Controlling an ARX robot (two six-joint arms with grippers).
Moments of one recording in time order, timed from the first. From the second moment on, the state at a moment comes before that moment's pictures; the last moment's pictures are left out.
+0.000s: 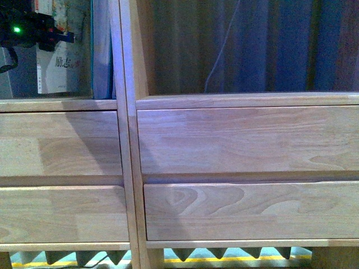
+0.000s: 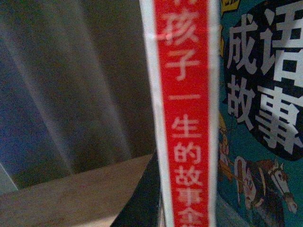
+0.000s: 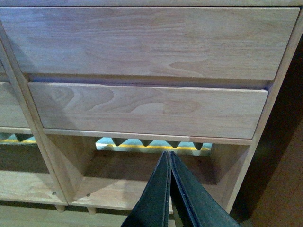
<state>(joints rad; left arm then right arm) 0.04 2.16 2.14 0.25 0.26 0.24 0.00 0.33 0.08 0.25 0.00 0.00</state>
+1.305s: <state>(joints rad) 0.02 2.32 2.32 0.20 0.25 0.38 0.00 0.01 0.02 0.00 0.00 0.00</state>
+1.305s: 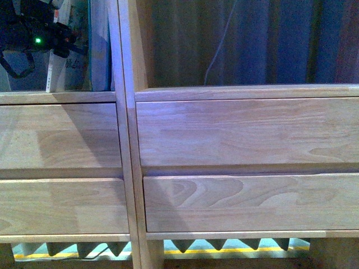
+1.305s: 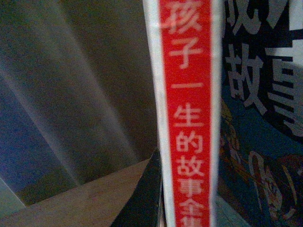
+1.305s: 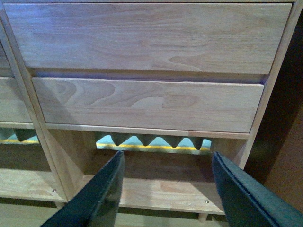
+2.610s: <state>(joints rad) 0.14 1.21 0.95 0.40 0.31 -0.08 0.00 0.01 0.02 0.00 0.00 0.00</state>
